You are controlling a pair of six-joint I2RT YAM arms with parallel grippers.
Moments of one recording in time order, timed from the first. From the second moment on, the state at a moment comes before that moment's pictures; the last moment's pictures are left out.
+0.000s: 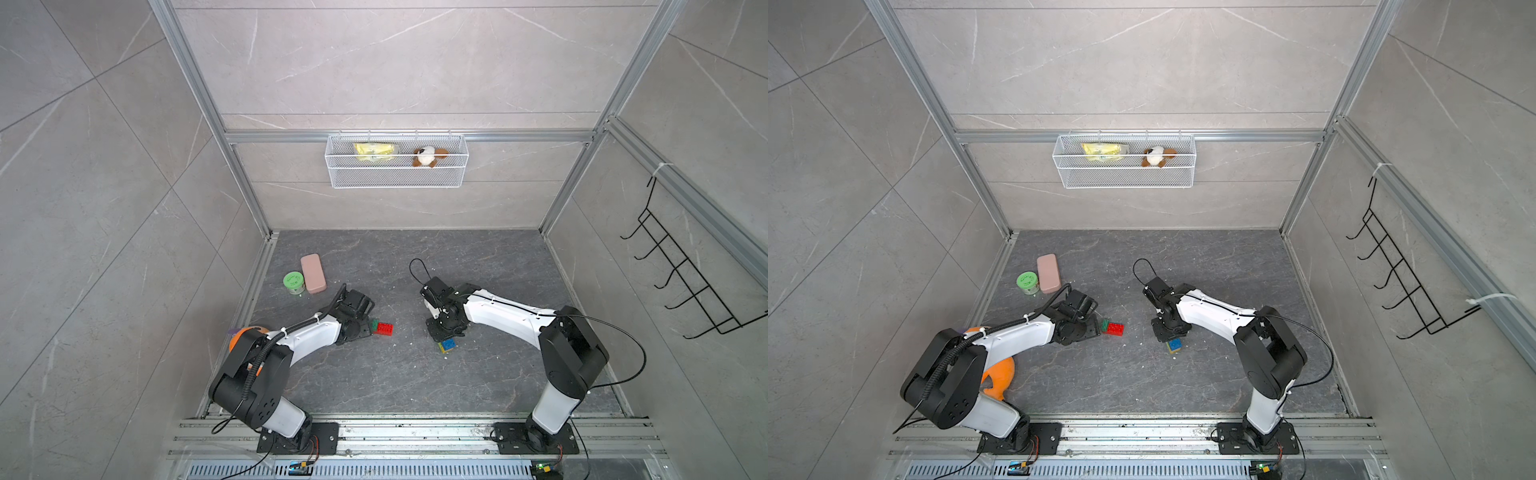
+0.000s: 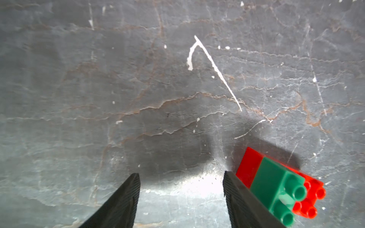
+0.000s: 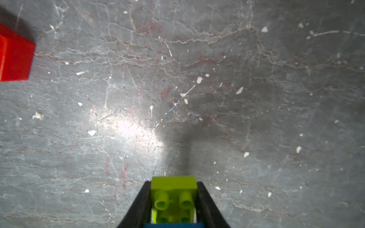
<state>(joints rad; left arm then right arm) -0.52 1.51 0.77 -0.44 -0.14 -0.74 0.70 1.77 1.22 -0.85 0.03 0.30</state>
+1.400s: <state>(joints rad) -0.53 1.77 0.88 -0.07 0.29 -0.80 0.70 1.74 1.19 -0.84 0.01 0.29</state>
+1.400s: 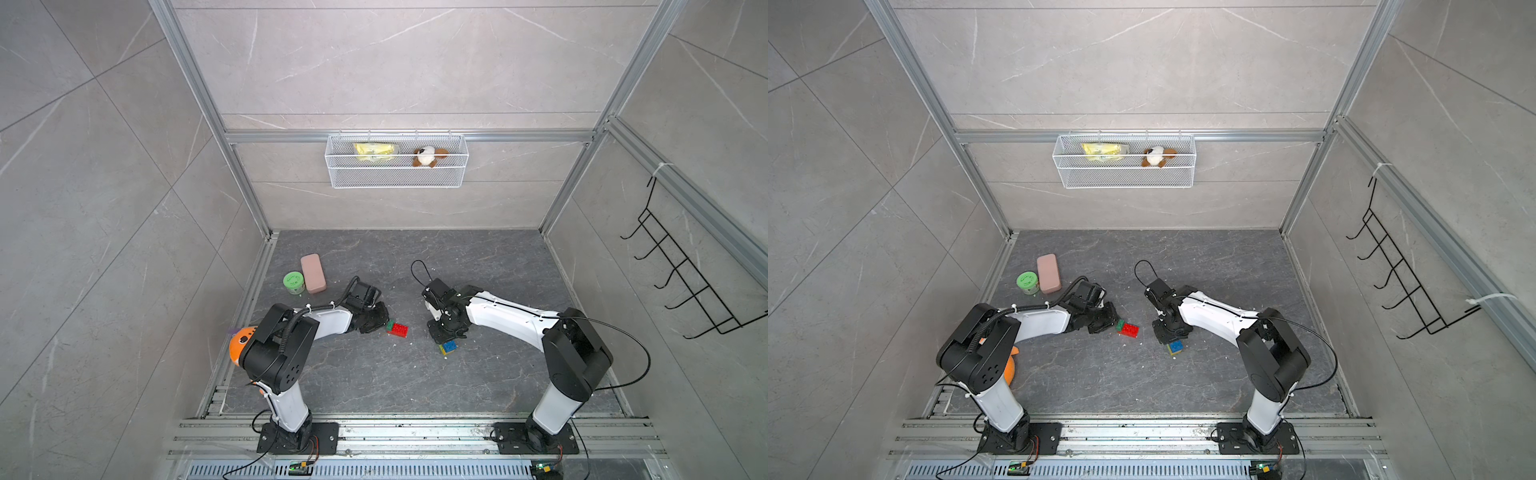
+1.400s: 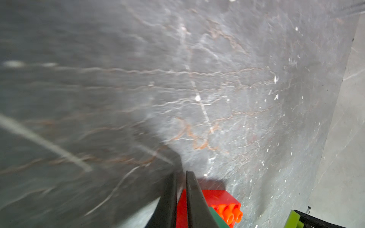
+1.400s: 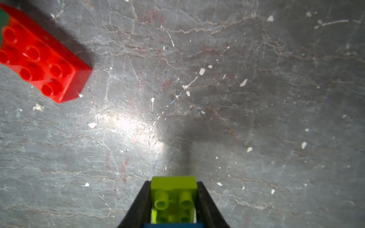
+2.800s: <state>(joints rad) -0.52 1.31 0.50 -0.18 0.29 -0.76 0.83 1.92 1.66 -1.12 -0.15 -0.10</state>
